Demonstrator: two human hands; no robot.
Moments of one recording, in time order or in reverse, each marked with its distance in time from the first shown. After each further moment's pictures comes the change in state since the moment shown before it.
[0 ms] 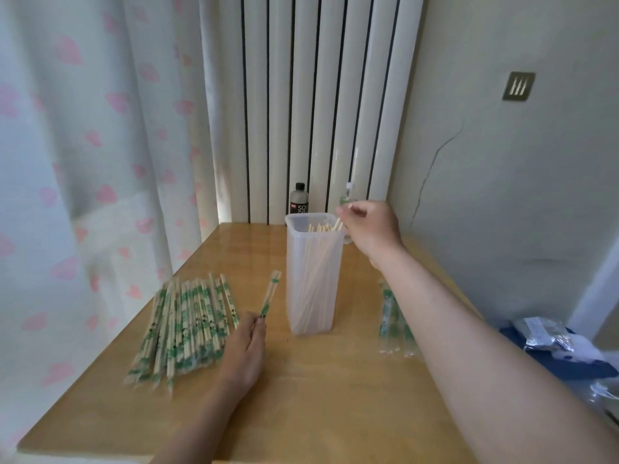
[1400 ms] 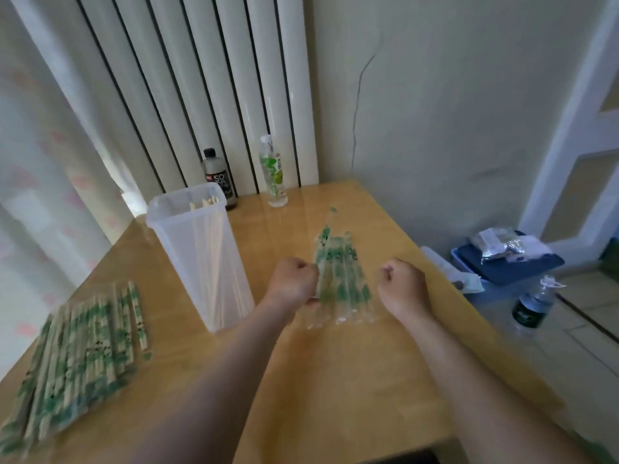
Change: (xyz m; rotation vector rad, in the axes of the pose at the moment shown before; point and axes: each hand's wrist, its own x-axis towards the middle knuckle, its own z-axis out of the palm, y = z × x) left_hand 0.038 0.144 0.186 0.049 -0.451 -0.338; right_hand -0.068 0.242 -0.105 -0.351 0.104 0.405
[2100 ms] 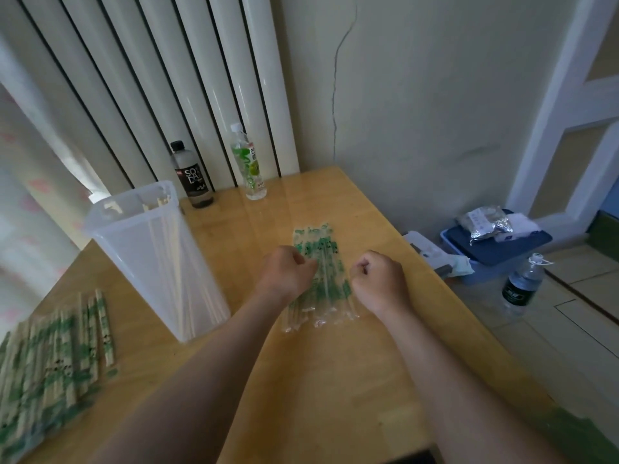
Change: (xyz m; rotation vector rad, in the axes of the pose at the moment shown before) left_hand 0.046 -0.004 0.036 0.442 0.064 0.165; right_hand 0.008 0.012 0.008 0.067 -0.046 -0.036
